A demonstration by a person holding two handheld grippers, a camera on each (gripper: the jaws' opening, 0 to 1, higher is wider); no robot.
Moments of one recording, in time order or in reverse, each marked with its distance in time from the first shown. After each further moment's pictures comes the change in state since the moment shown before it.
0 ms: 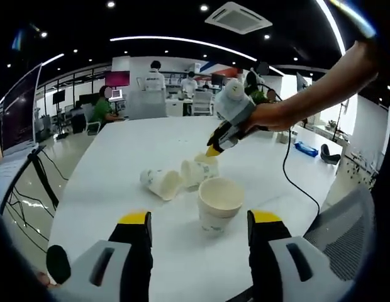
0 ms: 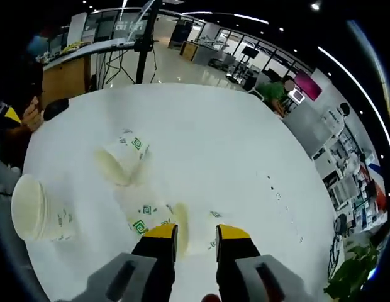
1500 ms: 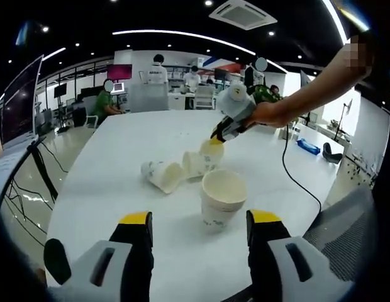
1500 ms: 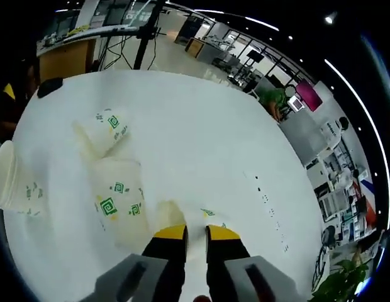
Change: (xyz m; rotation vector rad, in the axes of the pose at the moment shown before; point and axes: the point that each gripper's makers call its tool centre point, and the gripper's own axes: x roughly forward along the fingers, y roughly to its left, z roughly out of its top) left arm 0.006 0.007 -0.013 -0.023 0.041 0.010; right arm 0.002 -0.034 -0.013 -0.092 -0.007 -0.067
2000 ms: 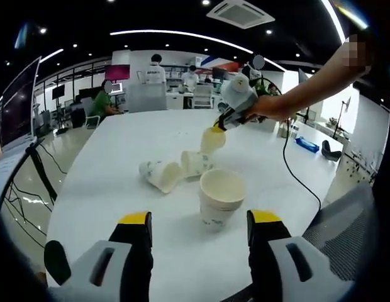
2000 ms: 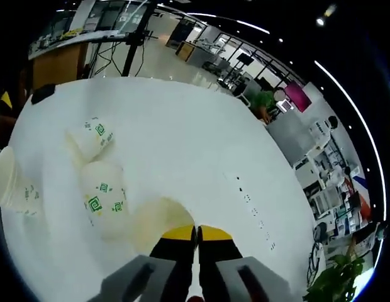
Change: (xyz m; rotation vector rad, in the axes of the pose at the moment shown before) left arm 0.001 -0.002 -0.001 0.015 0.006 -0.009; right arm -0.022 -0.030 0.003 0.076 -0.042 -0.070
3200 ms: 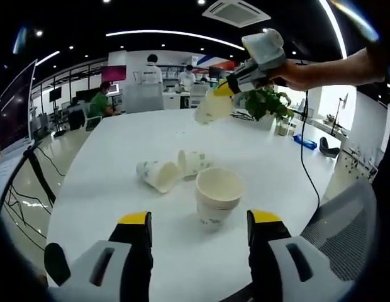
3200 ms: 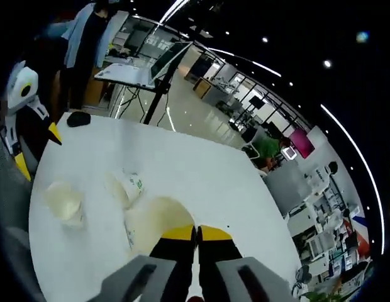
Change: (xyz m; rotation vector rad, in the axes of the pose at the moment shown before) left arm -0.001 -0.007 0.001 0.021 0.003 -0.014; right arm -0.118 0.028 0.084 -0.213 -0.266 0.063
